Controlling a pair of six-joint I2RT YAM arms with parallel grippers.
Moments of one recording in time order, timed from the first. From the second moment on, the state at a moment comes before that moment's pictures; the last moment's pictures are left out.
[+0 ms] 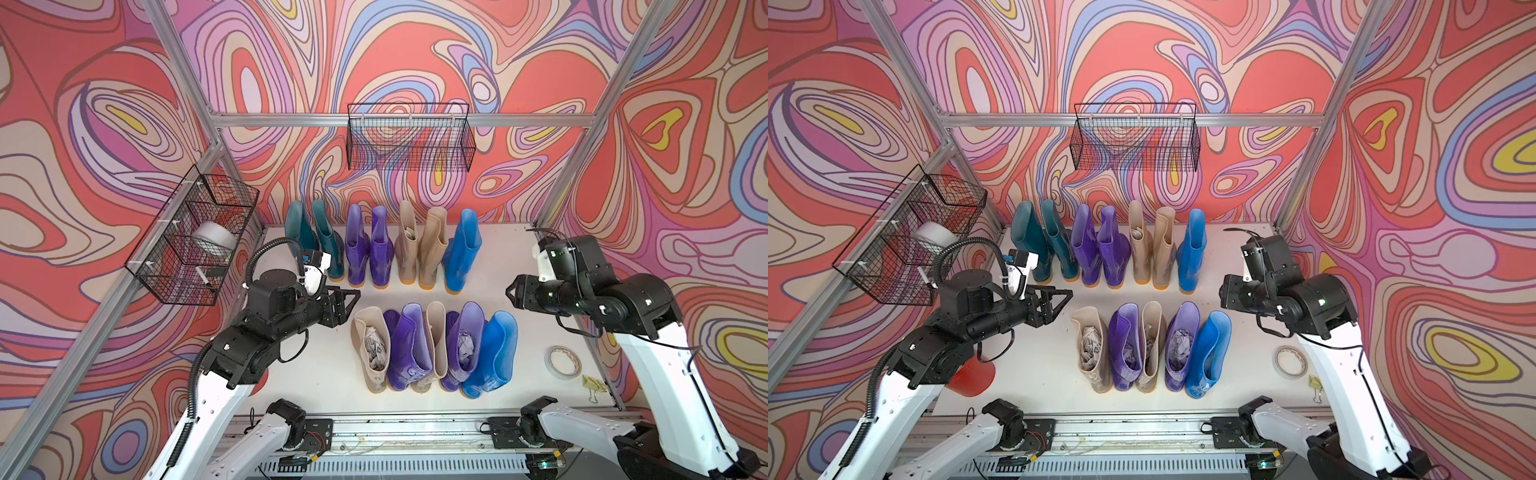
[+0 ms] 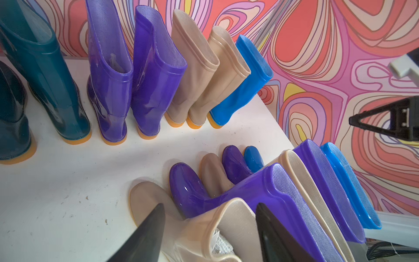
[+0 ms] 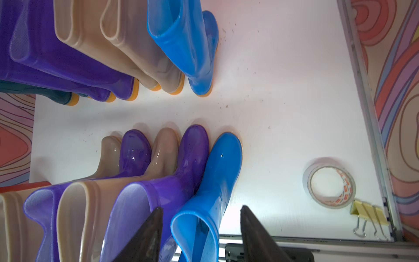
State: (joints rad) left arm -0.43 0.82 1.14 -0.77 0.28 -0.37; right arm 0.38 1.10 1.67 -1.51 0.06 0.49
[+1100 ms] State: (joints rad) left arm -0.43 0.81 1.15 -0.77 0.27 -0.37; right arm 0.39 0.98 1.32 -1.46 -0.19 0.60
